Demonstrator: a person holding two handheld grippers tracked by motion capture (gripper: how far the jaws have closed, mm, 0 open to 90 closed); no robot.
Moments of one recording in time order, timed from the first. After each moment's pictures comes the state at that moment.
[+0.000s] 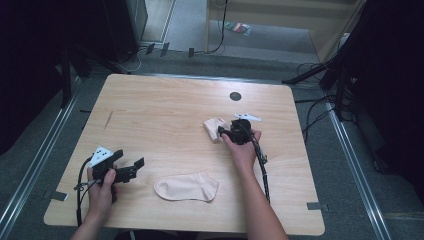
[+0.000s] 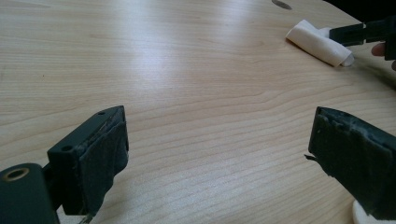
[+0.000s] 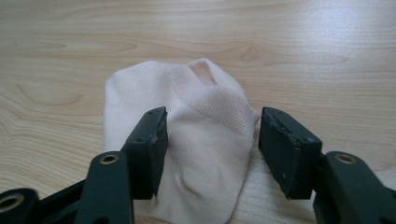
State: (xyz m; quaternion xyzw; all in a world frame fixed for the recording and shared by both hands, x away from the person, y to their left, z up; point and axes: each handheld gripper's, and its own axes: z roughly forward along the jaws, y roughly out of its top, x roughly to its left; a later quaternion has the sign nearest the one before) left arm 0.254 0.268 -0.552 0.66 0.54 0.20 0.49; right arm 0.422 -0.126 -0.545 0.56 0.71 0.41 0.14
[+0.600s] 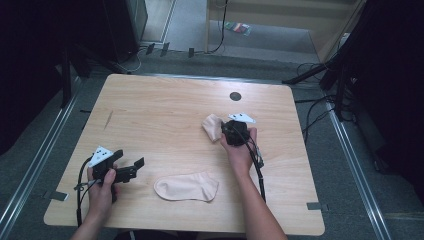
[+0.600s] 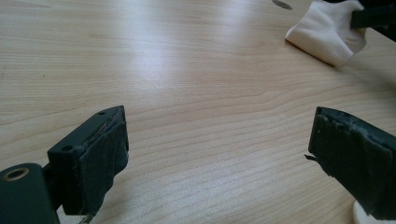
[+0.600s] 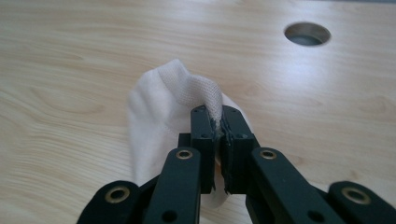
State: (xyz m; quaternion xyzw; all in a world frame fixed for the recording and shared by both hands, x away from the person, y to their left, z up) left arm 0.254 0.268 -0.552 0.66 0.54 0.20 0.49; right arm 0.394 -0.107 -0.512 0.51 0.71 0.42 0.23
